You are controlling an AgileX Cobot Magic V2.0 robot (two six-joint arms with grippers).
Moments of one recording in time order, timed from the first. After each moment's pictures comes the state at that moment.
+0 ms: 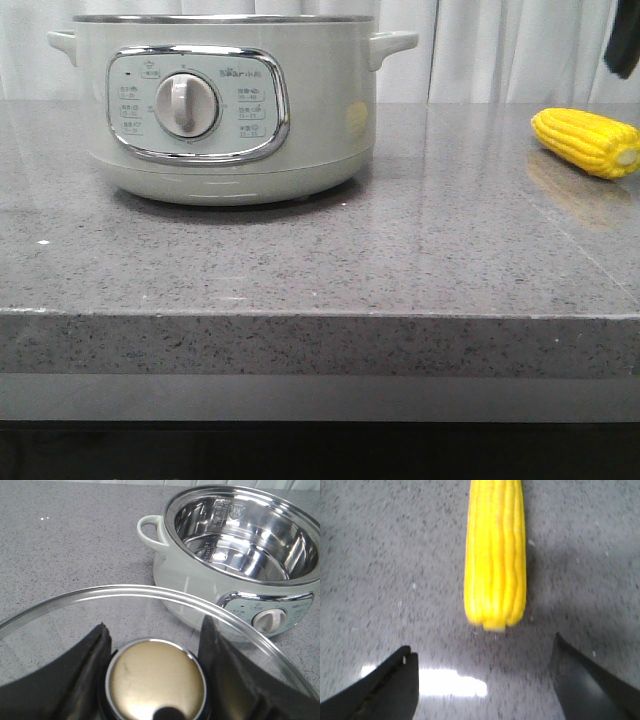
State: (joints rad) left arm -0.22 0.66 -0.84 -0.05 0.69 -0.03; right arm -0.01 1.57 -1.41 0.11 0.89 0.02
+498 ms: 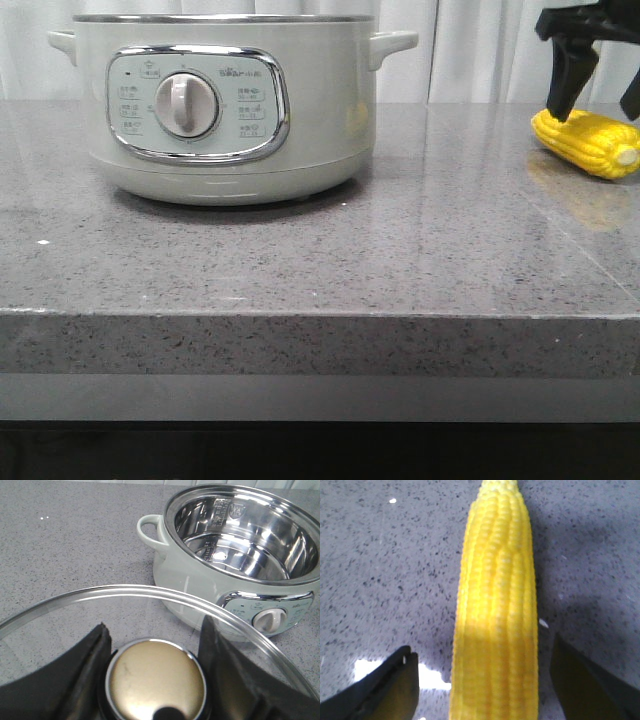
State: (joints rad) left arm -0.22 0.66 -0.84 -0.05 0.69 -0.03; right arm -0.01 1.88 -1.66 0.11 0.89 -0.01
